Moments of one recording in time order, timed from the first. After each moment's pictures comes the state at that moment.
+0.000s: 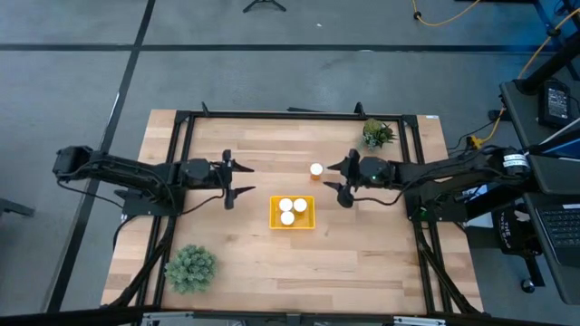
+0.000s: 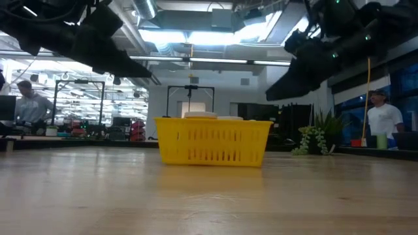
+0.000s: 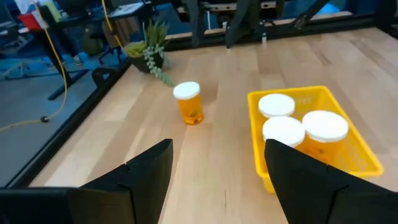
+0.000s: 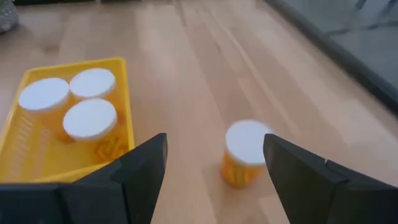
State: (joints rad) left arm 0.03 0.88 0.27 0.33 -0.17 0.12; right arm -0.07 1.20 0.45 0.28 0.18 0.07
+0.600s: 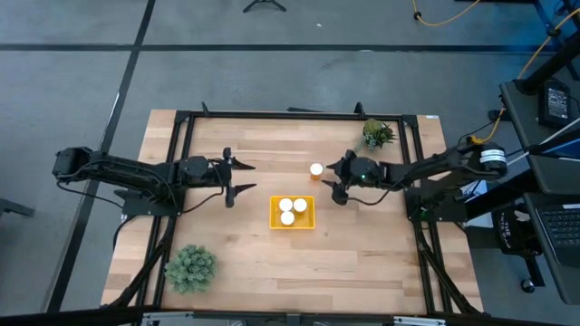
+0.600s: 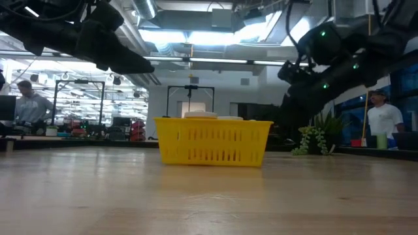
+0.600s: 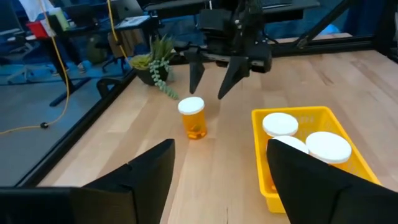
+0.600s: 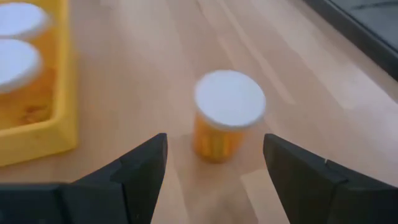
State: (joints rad) left arm 0.06 0.88 0.27 0.39 -0.13 0.09; right arm -0.15 1.43 0.39 0.49 0.17 0.02
